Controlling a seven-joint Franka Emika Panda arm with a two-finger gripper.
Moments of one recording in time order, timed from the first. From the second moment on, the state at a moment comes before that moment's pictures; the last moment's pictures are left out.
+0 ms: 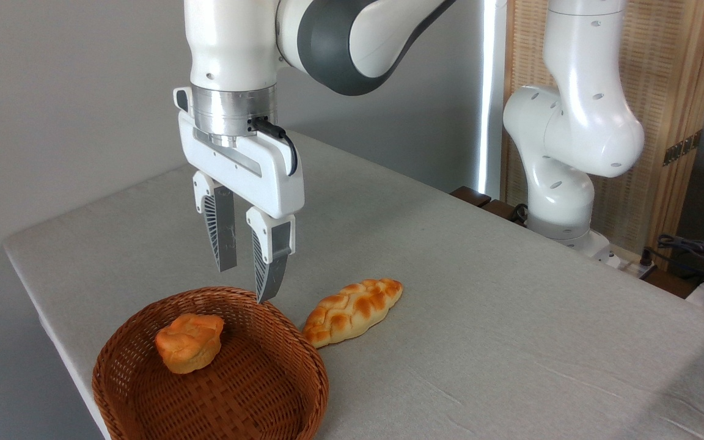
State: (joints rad) arm -0.17 -0.04 0.07 -1.92 -0.03 2.07 0.65
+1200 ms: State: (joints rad) arm -0.17 -0.04 0.08 -1.89 -0.03 2.07 0.65
